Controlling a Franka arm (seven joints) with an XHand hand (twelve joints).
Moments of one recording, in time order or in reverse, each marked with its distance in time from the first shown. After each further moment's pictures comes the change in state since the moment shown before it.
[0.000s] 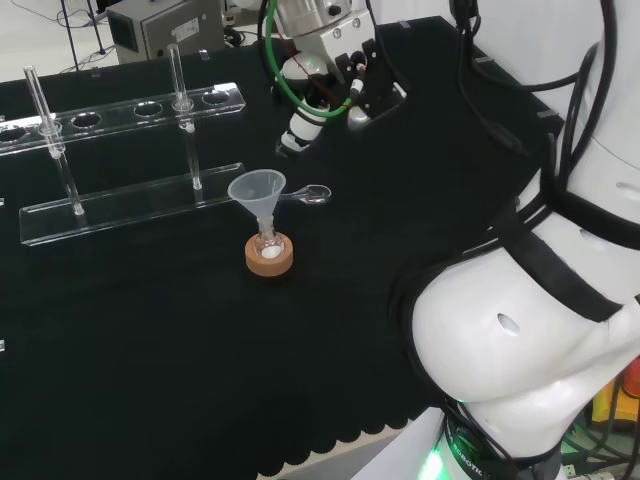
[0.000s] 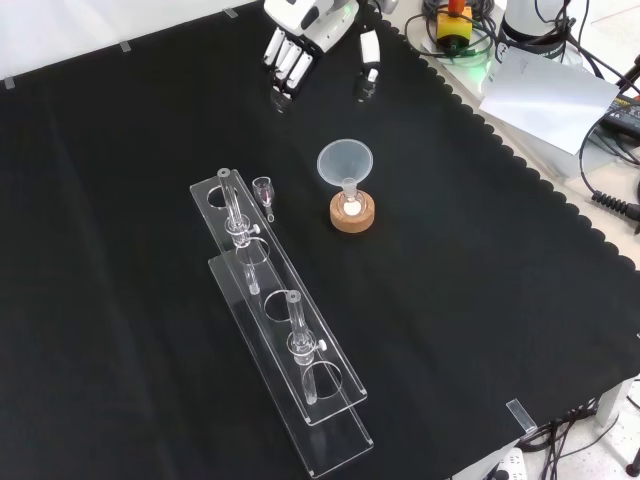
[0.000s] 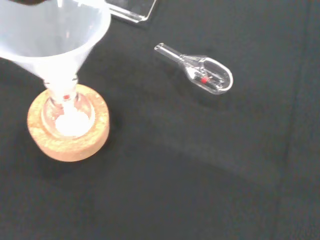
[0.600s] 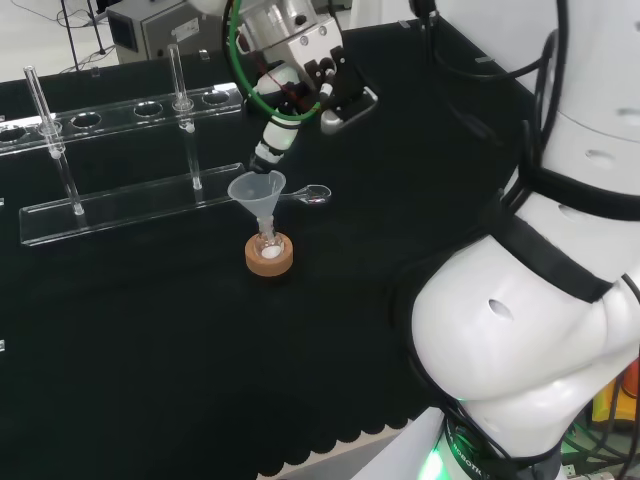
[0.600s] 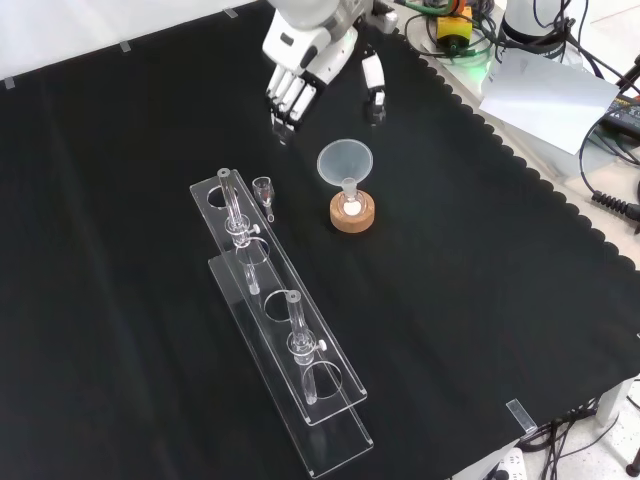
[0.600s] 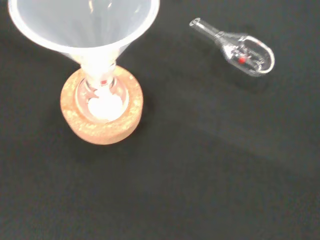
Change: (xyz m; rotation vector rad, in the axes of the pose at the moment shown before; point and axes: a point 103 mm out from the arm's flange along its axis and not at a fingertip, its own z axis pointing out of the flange) arm 0.029 0.027 0.005 0.122 -0.004 -0.054
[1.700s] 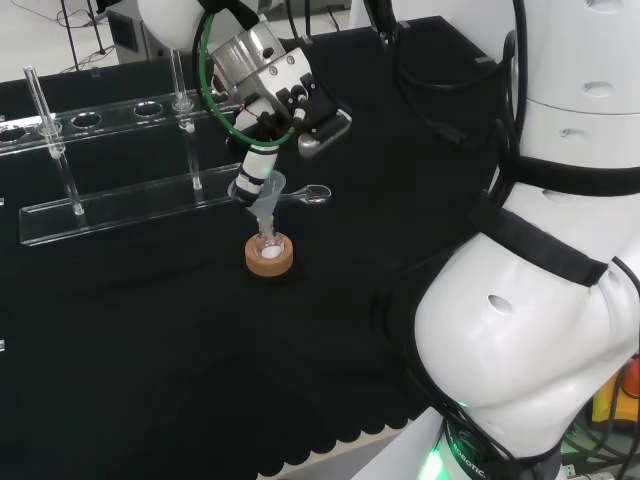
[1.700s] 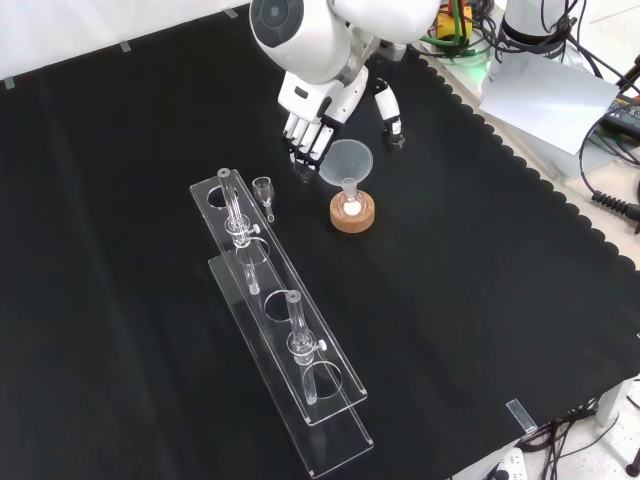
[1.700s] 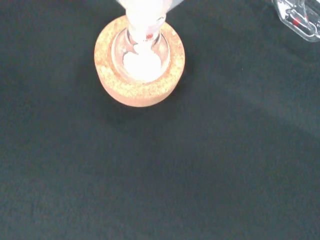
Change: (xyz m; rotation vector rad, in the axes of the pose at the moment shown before) arm 0.033 0.020 0.023 0.115 -0.051 -0.060
